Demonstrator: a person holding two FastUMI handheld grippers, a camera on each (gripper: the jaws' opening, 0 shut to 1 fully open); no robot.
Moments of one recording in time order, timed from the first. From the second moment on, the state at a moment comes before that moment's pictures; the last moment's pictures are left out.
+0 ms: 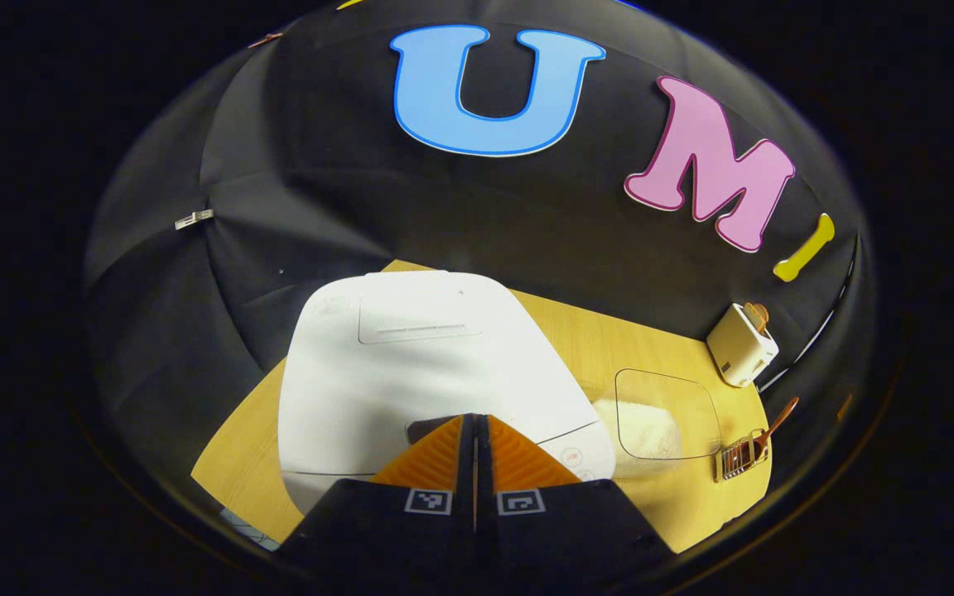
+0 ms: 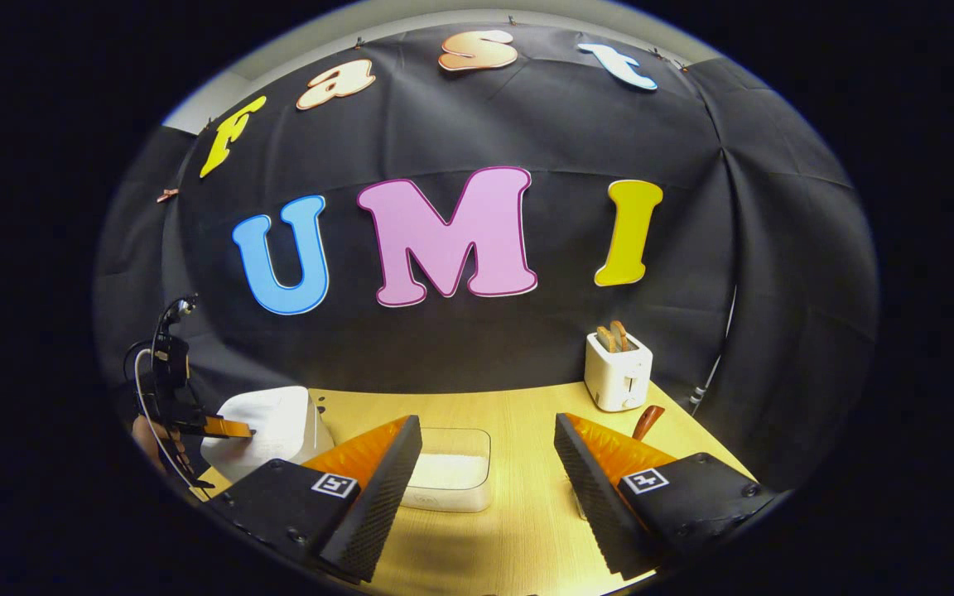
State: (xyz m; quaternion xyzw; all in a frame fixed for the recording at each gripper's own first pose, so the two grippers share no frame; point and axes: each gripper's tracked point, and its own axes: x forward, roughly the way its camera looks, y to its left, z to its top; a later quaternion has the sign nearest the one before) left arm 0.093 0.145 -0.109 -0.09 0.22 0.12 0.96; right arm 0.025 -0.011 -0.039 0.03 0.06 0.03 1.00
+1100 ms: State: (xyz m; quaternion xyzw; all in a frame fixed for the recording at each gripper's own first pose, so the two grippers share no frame) left arm 0.099 0.148 -0.071 -0.04 0.22 0.17 0.96; right arm 0.038 -0.009 -0.054 0.05 0.07 0.05 0.99
